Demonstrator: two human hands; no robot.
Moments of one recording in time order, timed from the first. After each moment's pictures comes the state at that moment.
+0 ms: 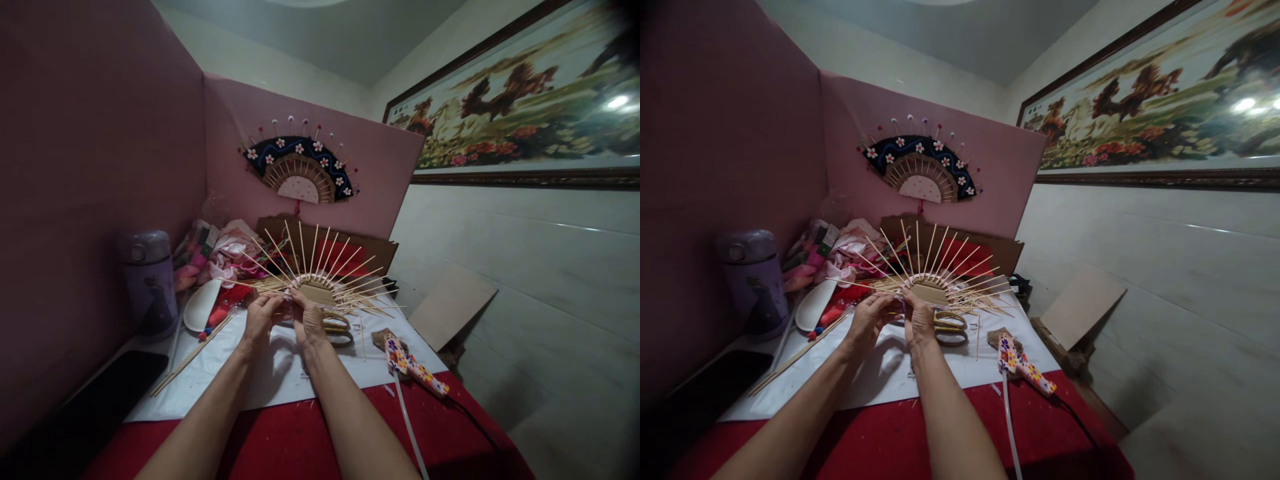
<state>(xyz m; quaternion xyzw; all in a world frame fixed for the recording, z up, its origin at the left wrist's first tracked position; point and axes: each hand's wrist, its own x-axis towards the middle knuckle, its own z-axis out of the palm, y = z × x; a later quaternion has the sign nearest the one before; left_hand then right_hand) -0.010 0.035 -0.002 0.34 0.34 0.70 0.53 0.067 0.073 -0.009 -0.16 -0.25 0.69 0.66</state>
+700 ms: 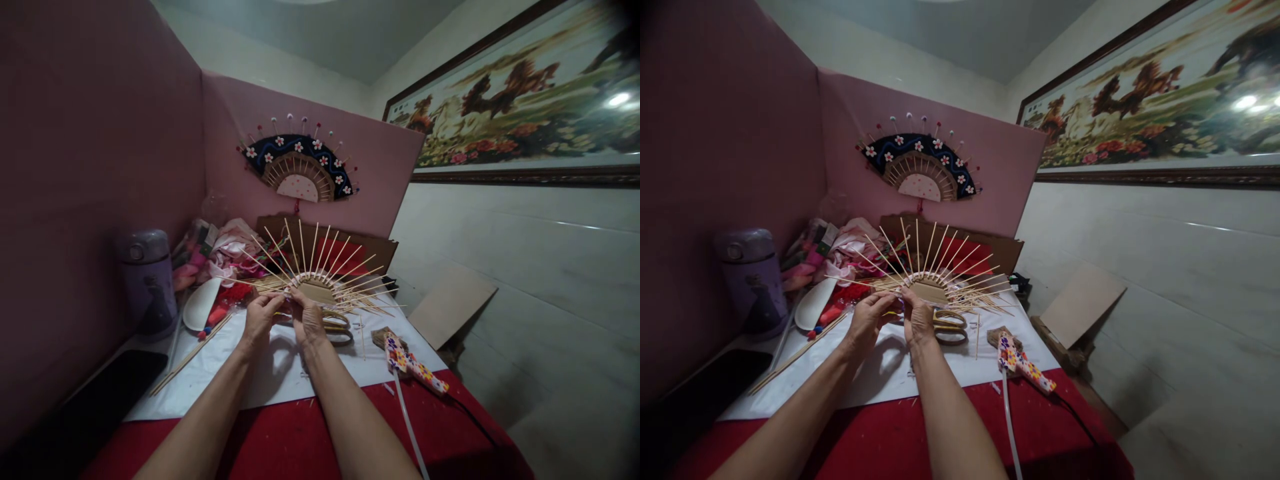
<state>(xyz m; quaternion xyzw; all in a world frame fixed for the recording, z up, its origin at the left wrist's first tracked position) -0.010 0.036 -0.004 0.36 0.36 0.69 0.51 0.068 0.067 -0.003 -0.17 -0.26 0.68 0.67</state>
